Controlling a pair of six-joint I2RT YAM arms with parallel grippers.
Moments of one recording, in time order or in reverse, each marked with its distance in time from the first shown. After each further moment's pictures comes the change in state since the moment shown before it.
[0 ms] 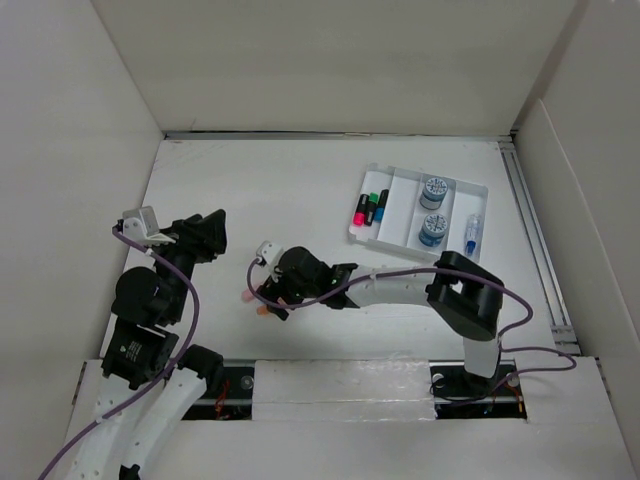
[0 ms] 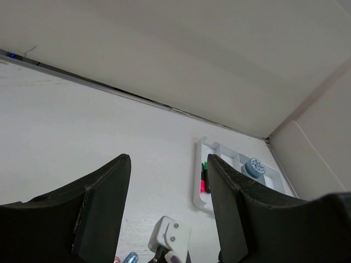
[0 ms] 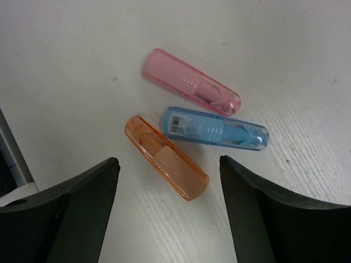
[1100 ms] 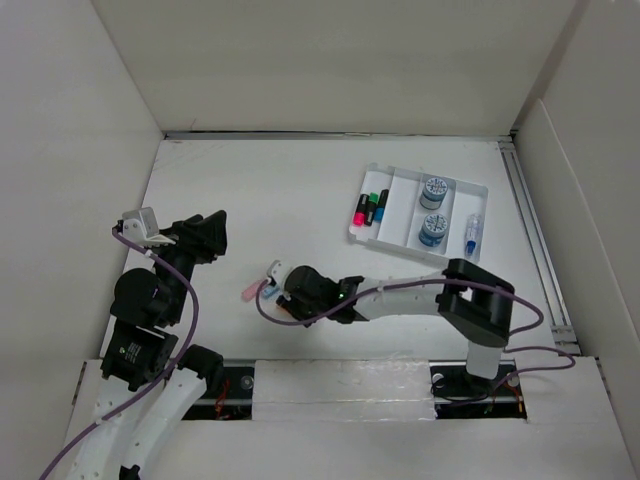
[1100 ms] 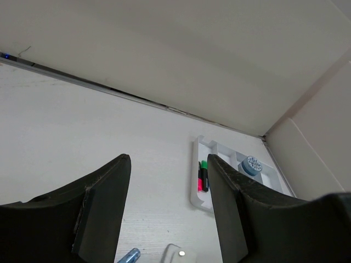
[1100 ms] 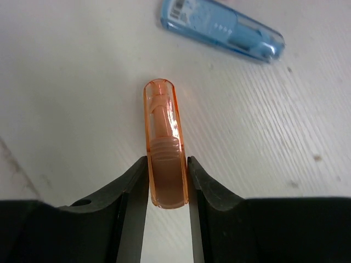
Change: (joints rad) left arm 0.000 -0.008 0.000 -0.001 0.016 0.000; right arm 0.062 -0.033 -0.081 -0.119 0.136 -0.023
